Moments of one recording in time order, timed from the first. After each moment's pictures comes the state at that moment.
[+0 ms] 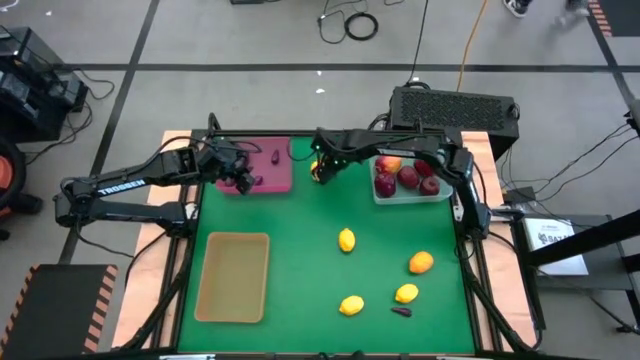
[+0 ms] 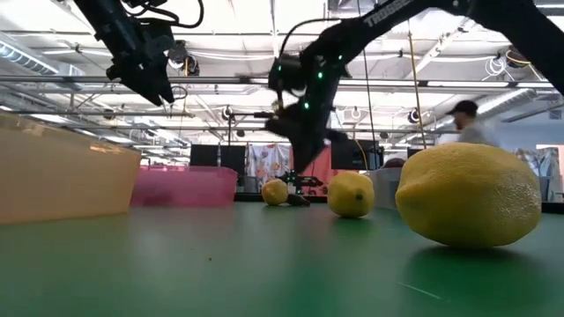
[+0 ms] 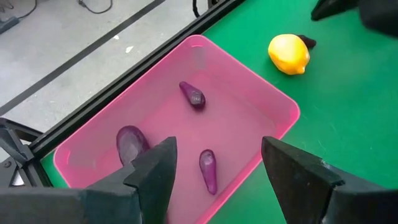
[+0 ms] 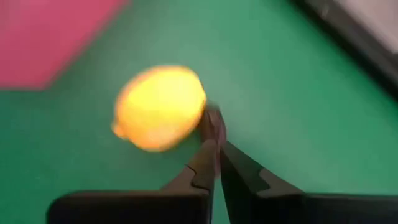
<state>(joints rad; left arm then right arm) 0.36 0.93 0.86 -0.78 -0.34 -0.30 -0.39 2.10 1.69 -0.77 0.19 0.42</state>
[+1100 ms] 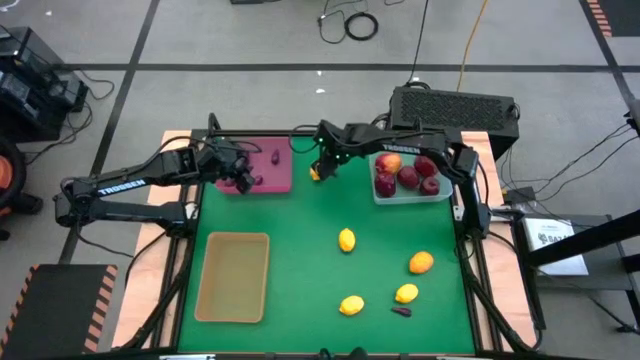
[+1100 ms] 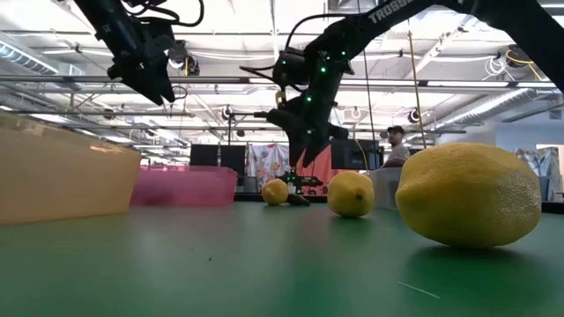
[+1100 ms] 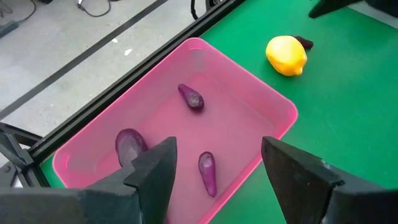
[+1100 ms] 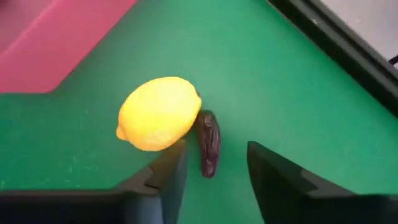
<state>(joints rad) 0.36 0.93 0.86 -0.77 -0.34 -0.29 -0.41 2.07 1.69 -0.76 0.15 0.40</state>
